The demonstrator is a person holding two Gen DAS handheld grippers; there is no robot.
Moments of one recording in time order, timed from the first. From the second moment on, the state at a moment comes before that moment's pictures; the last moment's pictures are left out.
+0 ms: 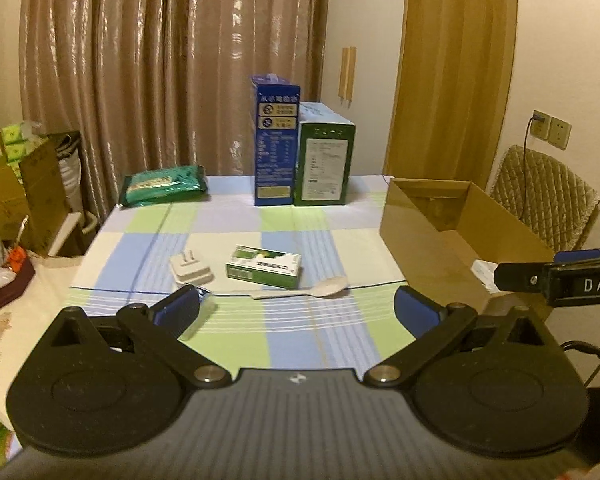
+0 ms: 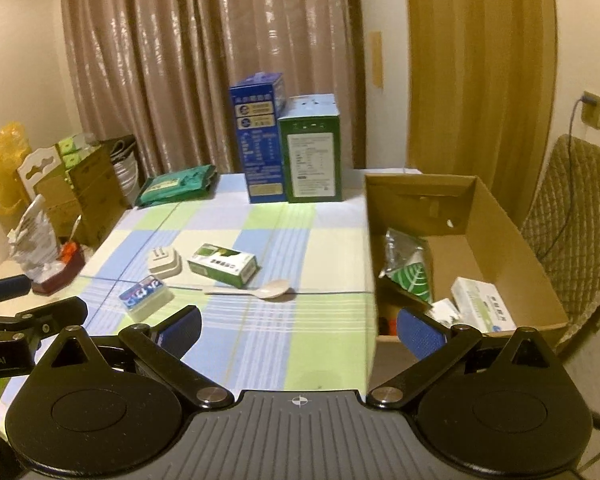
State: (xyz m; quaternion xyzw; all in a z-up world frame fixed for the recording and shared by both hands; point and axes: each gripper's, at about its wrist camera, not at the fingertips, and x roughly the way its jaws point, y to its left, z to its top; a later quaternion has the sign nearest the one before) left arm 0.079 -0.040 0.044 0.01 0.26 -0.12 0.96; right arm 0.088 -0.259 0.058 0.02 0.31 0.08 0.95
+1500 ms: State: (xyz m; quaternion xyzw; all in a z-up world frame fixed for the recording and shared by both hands) left arm 0.178 0.045 -0.021 0.07 0.32 -0.13 0.94; right arm 0.182 -0.189 0.008 -0.07 0.34 0.17 0.92
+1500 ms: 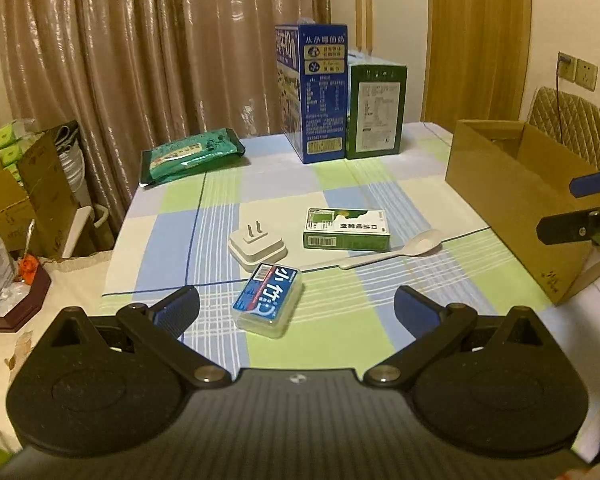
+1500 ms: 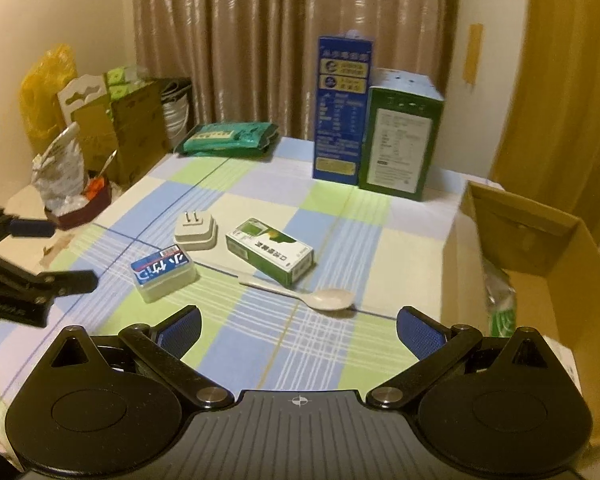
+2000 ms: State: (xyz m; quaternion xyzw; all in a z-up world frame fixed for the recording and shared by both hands) left arm 0.258 0.052 -0.074 0.11 0.33 -0.17 0.92; right arm 0.270 -0.143 -0.054 -0.16 0.36 0.23 0.89
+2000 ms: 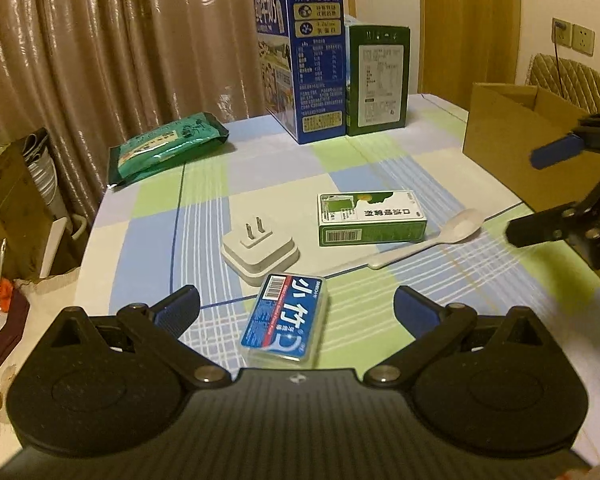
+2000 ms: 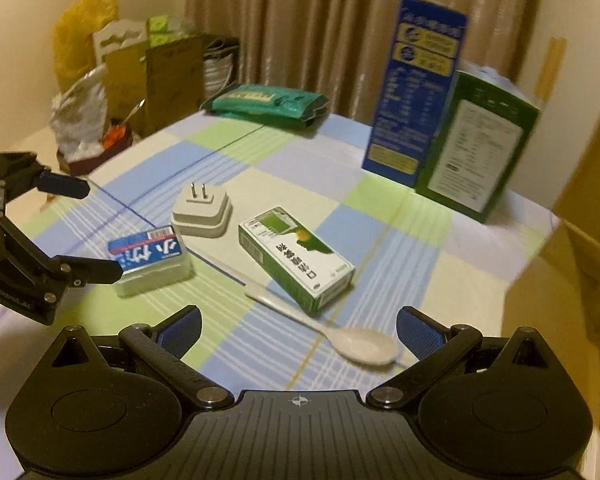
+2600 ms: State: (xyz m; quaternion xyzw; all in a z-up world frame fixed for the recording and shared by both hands) left arm 0.317 0.058 -0.124 0.08 0.41 -0.18 0.89; right arm 0.361 -0.116 -0.112 -0.25 0.37 0.29 0.85
